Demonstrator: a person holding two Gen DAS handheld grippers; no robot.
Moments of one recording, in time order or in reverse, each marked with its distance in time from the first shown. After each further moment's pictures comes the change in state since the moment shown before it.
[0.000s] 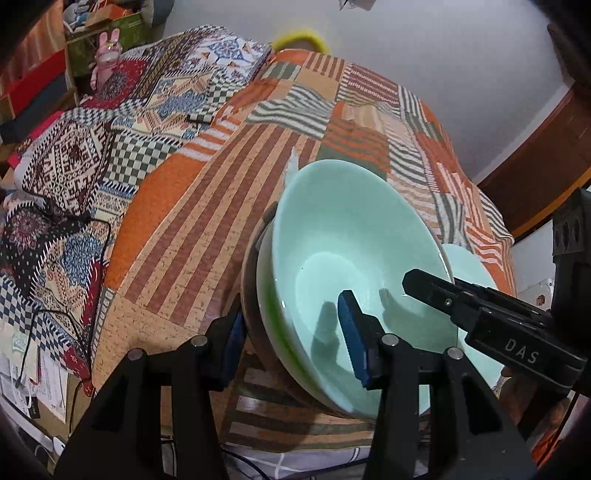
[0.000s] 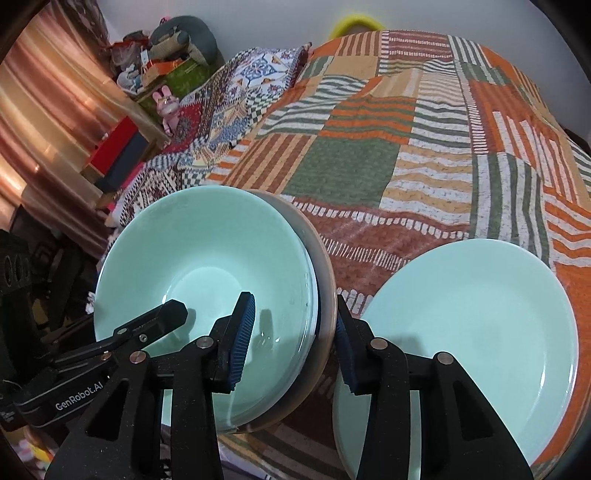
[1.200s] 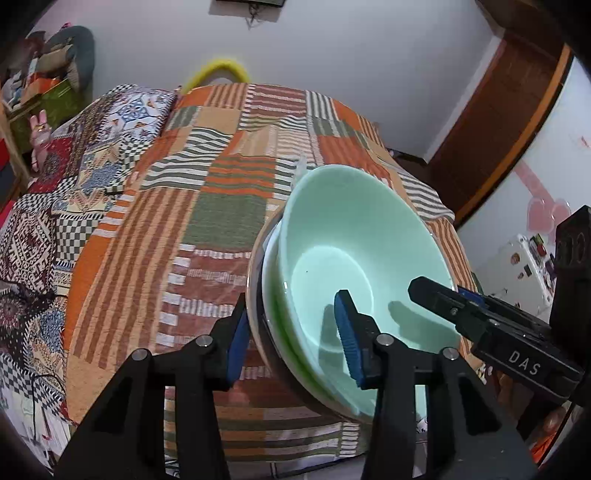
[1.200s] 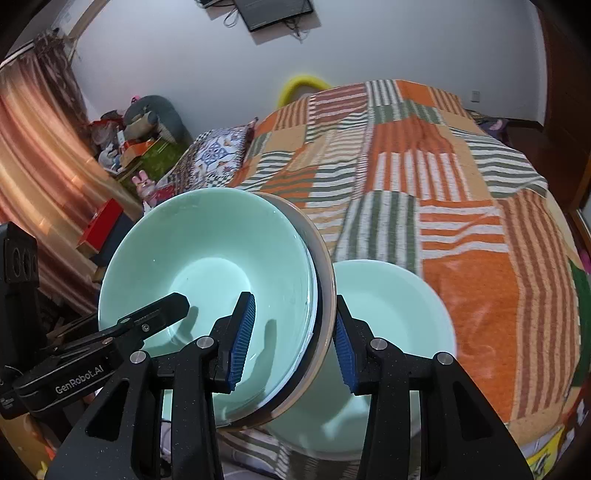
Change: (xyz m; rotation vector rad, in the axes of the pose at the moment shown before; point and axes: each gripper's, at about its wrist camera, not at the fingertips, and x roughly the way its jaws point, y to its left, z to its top) left arm -0.024 -0.132 0.008 0.257 -0.055 -0.102; right arm -0.108 -0.073 -0.028 0.156 -0.251 -0.063
